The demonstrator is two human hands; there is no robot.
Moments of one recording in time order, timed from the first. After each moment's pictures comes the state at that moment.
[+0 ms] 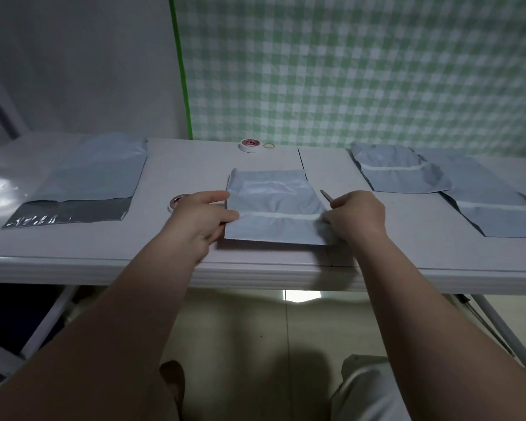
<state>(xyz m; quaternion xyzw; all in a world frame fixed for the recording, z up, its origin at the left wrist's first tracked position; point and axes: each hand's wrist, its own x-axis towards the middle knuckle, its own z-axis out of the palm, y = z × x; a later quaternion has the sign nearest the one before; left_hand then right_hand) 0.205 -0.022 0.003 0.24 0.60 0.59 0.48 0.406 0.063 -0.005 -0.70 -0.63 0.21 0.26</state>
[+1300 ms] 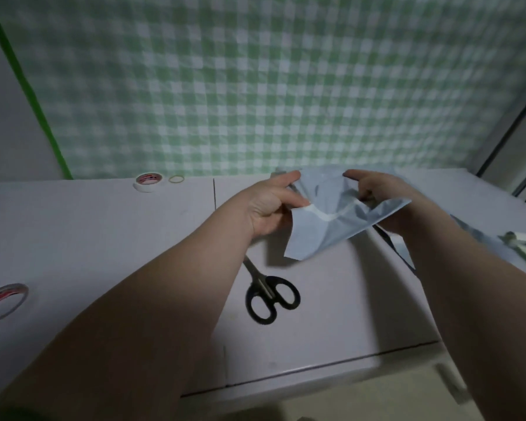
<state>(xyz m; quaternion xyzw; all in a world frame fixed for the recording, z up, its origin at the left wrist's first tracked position) 0.381 0.182 0.033 0.36 0.40 0.45 0.71 0.563 0.207 0.043 -0.58 -0.52 0.48 0.41</state>
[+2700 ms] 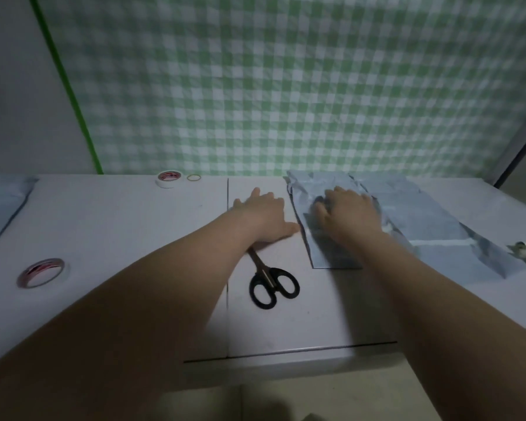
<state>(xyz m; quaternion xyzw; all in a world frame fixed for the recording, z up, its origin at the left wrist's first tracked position) 0.362 0.182 0.009 0.74 0.67 -0.01 0.10 0.526 0.214 -0.006 -0.64 -0.75 -0.04 0.14</state>
